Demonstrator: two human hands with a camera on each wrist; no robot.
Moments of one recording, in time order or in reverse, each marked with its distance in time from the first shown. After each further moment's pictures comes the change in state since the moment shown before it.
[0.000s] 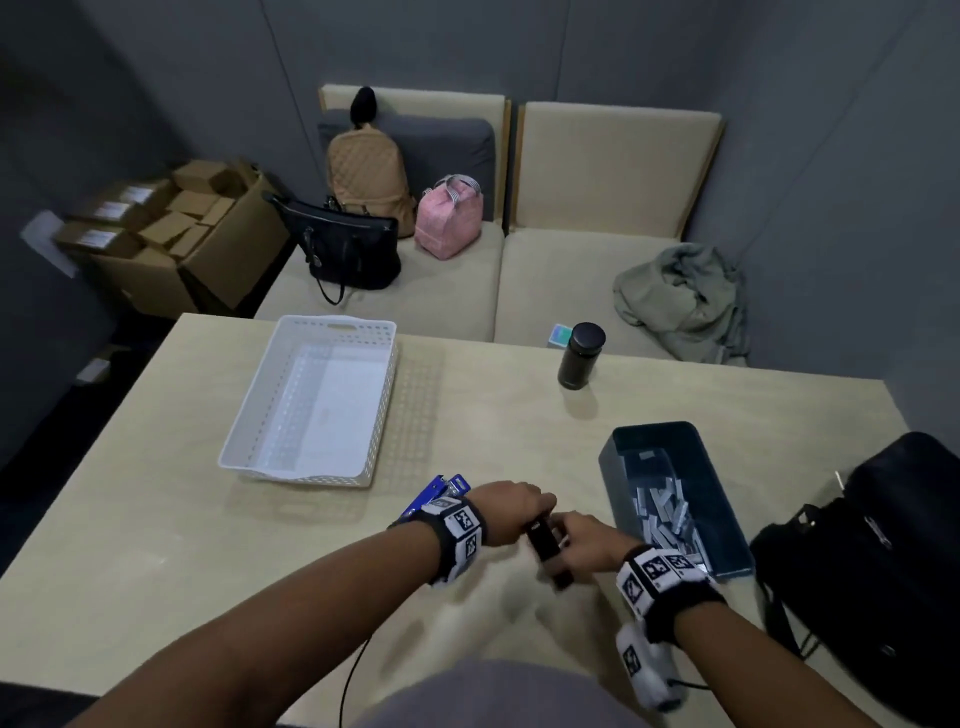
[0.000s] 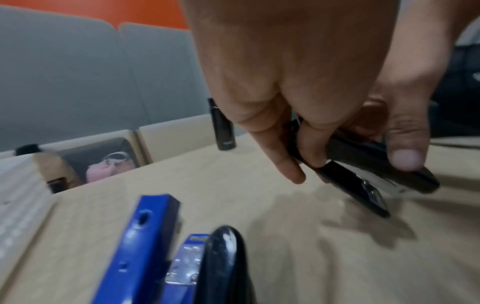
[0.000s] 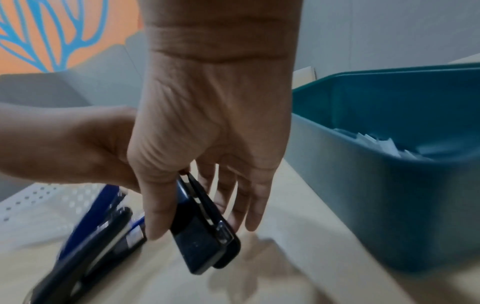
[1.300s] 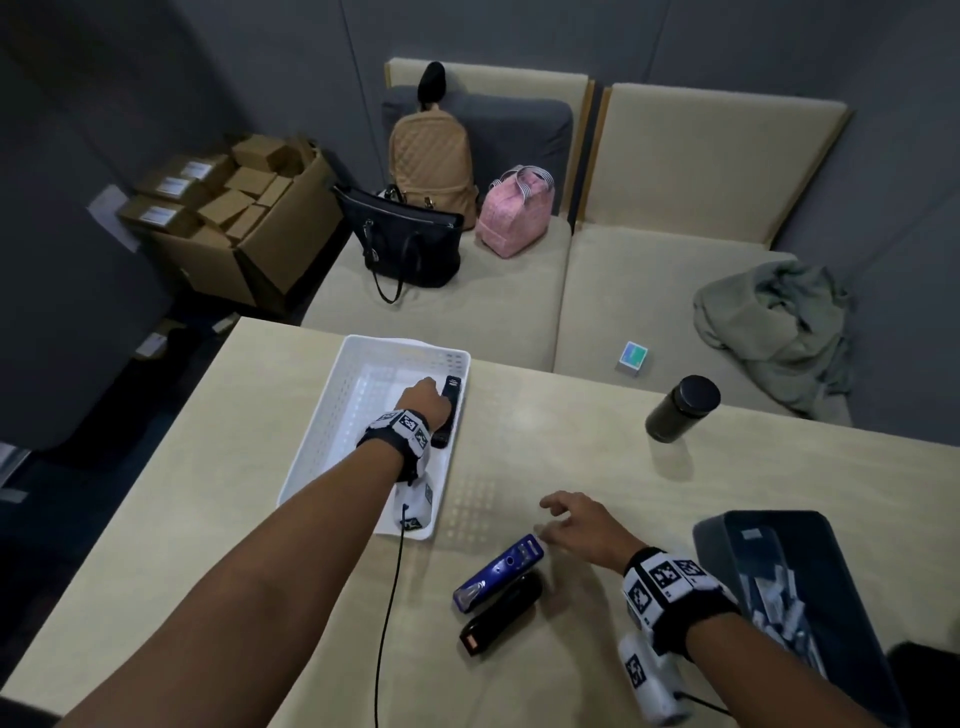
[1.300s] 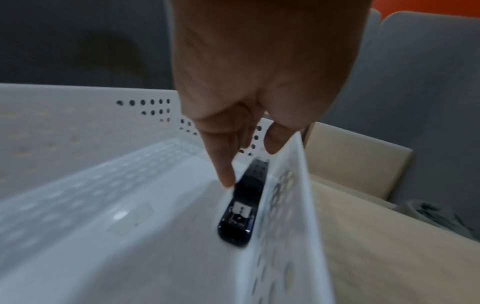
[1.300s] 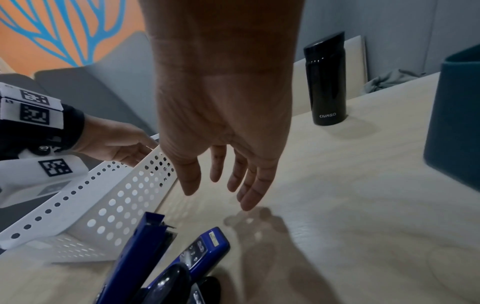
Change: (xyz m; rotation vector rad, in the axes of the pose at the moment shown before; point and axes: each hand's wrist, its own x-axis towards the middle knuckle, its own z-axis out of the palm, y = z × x) left_hand -0.023 -0.256 -0.097 -0.624 0.438 -0.978; right_hand 0.108 -0.108 -0.019 0.065 0.166 -0.094
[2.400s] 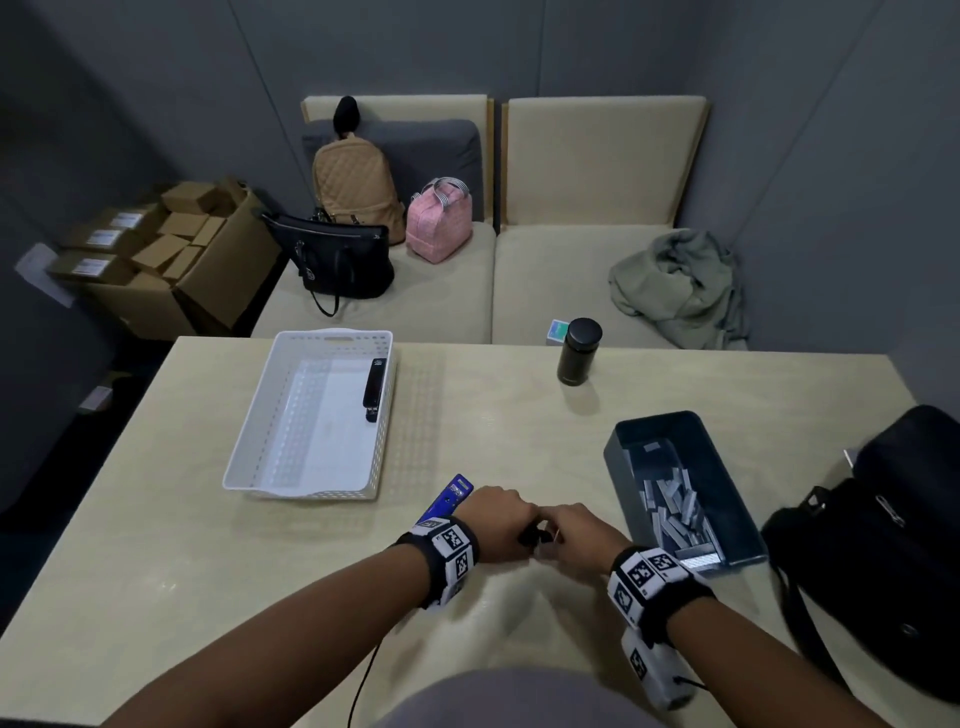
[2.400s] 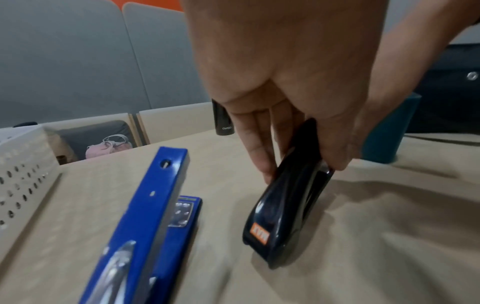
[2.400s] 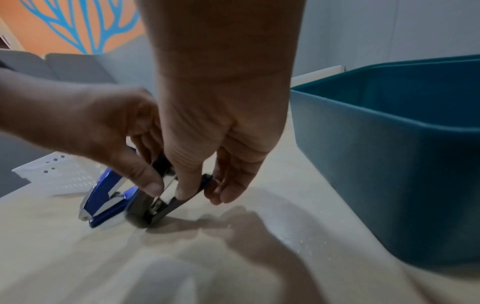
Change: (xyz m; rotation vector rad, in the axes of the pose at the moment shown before) left_hand -0.222 0.045 0.158 0.872 -0.324 0.931; right_hand -0.117 0.084 0.009 -0.166 0.021 -0.085
